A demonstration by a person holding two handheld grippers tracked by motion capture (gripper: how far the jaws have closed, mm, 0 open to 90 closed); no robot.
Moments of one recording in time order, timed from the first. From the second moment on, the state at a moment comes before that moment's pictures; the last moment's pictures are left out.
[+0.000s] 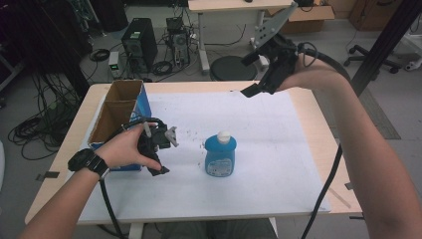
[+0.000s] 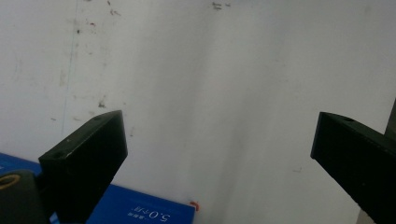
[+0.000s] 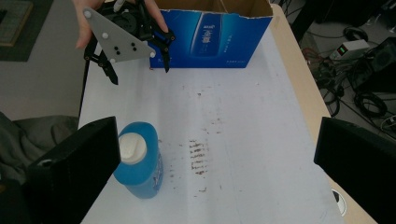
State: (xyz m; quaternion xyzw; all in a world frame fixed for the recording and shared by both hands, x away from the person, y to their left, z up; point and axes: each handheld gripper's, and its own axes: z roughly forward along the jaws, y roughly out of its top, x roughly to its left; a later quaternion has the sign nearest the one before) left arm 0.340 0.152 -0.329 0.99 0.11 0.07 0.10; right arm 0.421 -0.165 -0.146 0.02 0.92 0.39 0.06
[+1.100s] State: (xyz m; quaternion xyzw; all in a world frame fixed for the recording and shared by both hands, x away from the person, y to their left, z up) left arm 0.341 0.154 -0.334 0.99 0.12 0.07 0.10; right arm 0.393 -0.217 -0.237 0.05 0.86 0.50 0.04
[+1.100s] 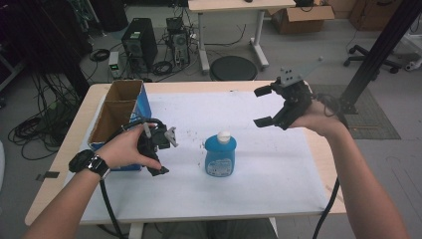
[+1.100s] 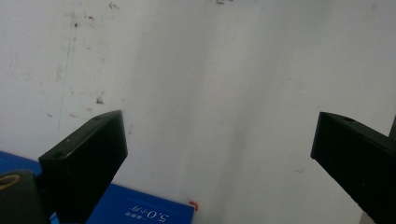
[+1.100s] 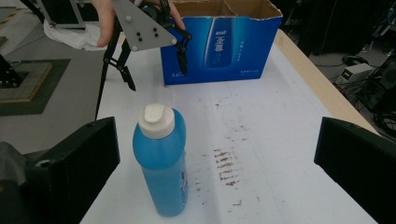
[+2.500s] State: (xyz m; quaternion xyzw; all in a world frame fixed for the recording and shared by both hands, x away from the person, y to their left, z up) left arm 0.339 0.152 -0.333 0.99 0.10 0.06 0.11; right arm 0.370 -0.186 -0.350 0.07 0.85 0.52 -0.02
